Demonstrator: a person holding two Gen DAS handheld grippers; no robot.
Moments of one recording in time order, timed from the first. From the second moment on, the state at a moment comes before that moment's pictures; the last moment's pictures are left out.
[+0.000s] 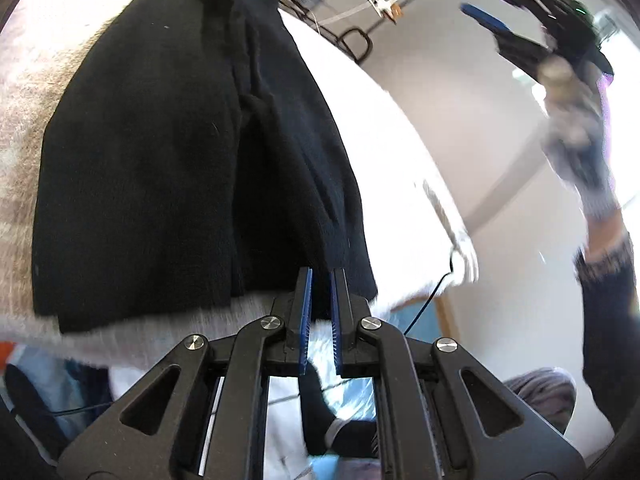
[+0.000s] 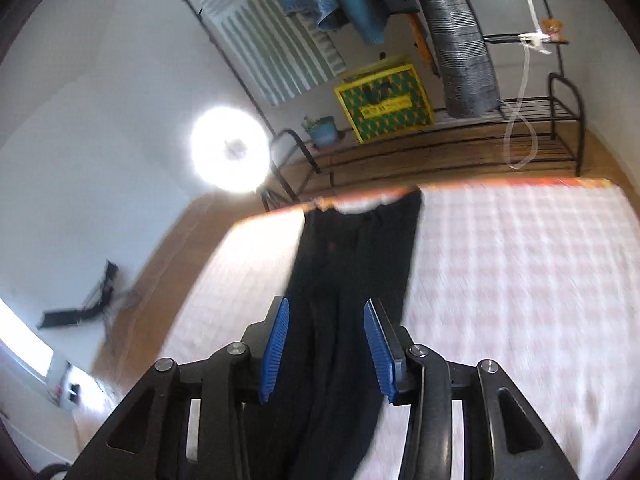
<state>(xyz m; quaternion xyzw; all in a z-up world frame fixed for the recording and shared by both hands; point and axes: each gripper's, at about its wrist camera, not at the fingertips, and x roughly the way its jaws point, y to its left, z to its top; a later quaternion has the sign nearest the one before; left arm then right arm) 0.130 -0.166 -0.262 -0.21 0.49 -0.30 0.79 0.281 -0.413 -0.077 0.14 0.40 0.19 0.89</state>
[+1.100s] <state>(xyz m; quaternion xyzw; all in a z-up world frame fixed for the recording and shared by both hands) 0.175 -0.065 -0.264 -0.27 0.50 -0.23 0.79 0.168 -0.369 -0.289 0.25 0.50 0.24 0.79</state>
